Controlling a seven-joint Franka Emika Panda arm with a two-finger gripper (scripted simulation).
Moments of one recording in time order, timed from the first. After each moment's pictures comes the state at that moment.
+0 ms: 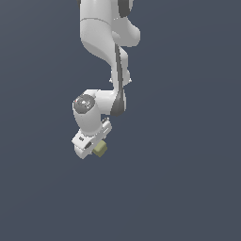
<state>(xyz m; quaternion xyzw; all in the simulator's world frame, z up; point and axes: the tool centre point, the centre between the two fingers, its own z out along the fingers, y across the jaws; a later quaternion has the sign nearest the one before) 0.019 -0.115 0.054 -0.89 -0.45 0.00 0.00</state>
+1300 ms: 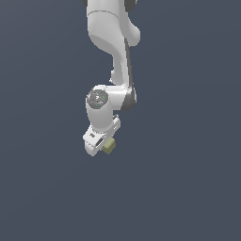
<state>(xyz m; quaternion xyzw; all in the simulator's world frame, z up) 0.014 -0.071 0.070 -0.89 -0.45 0.00 0.00</state>
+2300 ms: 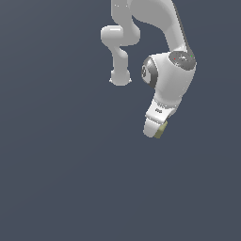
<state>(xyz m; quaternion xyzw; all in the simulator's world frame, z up) -0.012 0.157 0.176 -0.89 -0.45 0.00 0.00</state>
